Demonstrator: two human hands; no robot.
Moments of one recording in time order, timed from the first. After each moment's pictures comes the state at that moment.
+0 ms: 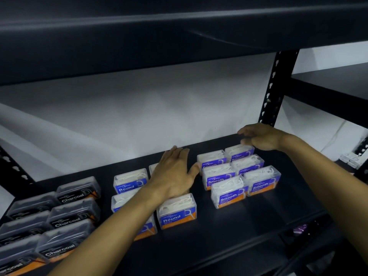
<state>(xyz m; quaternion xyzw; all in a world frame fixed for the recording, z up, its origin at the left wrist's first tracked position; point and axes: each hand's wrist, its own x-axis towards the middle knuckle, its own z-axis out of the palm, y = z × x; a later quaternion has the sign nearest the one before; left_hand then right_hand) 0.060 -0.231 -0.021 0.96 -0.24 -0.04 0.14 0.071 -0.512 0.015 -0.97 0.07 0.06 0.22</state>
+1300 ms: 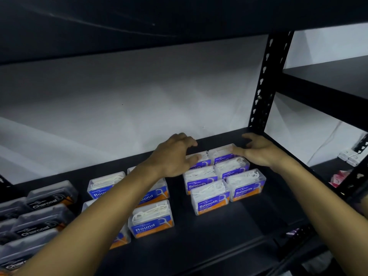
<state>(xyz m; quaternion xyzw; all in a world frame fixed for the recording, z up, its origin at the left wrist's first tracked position) 0.103 -0.291 -0.009 0.94 -0.32 -0.02 0.14 0.050 -0.534 -0.022 -0.89 0.20 0.03 0.40</state>
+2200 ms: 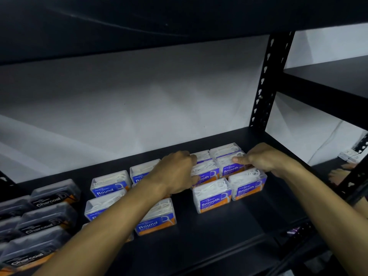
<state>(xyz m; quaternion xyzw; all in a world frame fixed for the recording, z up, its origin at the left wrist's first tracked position) 0.073 -0.285 -0.019 0.94 -0.35 -0.02 0.04 0.038 -0.529 -0.023 -0.86 0.22 0.12 0.44</state>
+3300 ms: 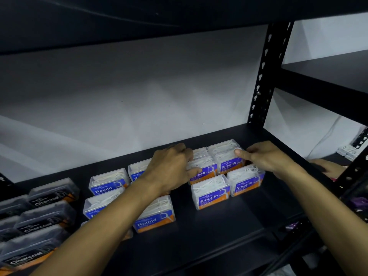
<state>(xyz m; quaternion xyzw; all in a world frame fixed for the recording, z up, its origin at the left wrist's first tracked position) 0.070 -0.278 -0.020 0.94 -0.34 0.07 0.02 0.027 -0.533 -0.034 -0.88 0.21 0.04 0.43</state>
